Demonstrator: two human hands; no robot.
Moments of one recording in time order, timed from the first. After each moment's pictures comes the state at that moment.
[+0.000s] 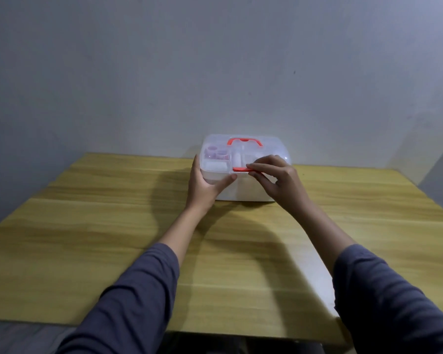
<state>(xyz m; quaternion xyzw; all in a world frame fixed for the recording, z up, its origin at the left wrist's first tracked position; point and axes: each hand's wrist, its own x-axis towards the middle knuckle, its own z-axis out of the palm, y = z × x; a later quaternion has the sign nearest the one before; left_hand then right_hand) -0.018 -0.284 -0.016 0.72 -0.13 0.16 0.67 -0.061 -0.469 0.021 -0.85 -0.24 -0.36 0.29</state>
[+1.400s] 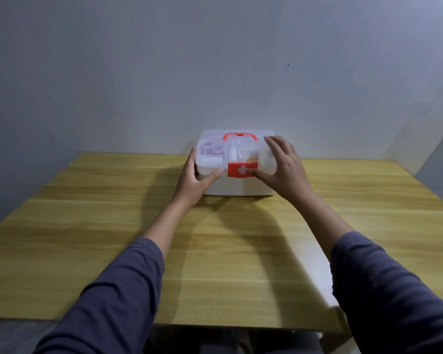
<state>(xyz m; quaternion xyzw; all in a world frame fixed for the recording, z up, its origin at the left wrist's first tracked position) -0.017 -0.264 -0.010 0.77 -0.15 0.08 0.62 -0.058 -0.482 0.026 -0.92 -0.09 -0.33 0.19</state>
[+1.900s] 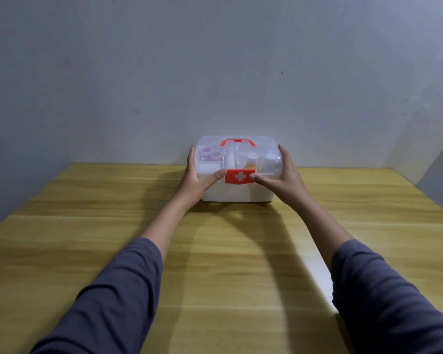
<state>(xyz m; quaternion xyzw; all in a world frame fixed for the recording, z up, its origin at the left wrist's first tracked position) 0.011 -0.291 0.005 0.77 -0.13 0.03 0.62 -0.036 -0.506 0.019 -0.86 0.01 -0.21 0.47</state>
